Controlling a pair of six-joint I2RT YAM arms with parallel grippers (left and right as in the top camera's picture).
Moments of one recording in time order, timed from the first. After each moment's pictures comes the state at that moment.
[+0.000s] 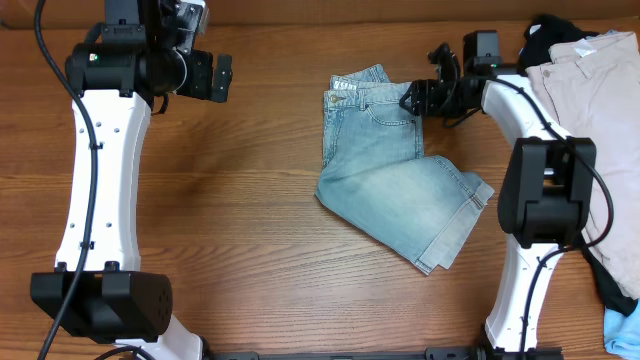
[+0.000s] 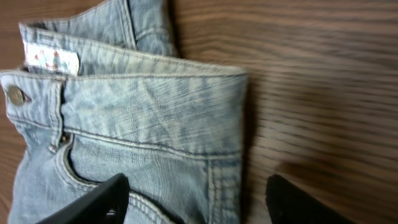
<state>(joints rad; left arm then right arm) -0.01 1.79 1.93 -1.08 0.16 0.16 0.00 2.31 1.79 -0.66 -0.51 -0.01</state>
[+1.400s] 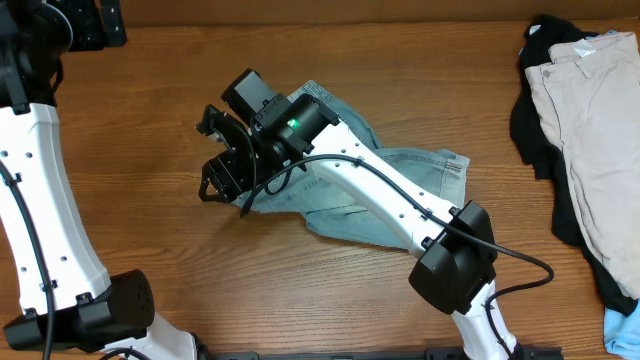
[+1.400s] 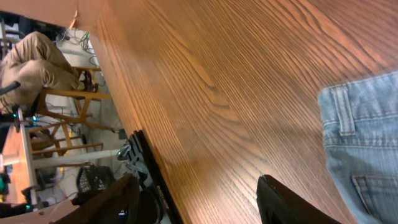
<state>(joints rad) 0.24 1.79 2.28 -1.07 0.13 0.10 0.81 2.18 2.13 -1.04 -0.65 0.22</state>
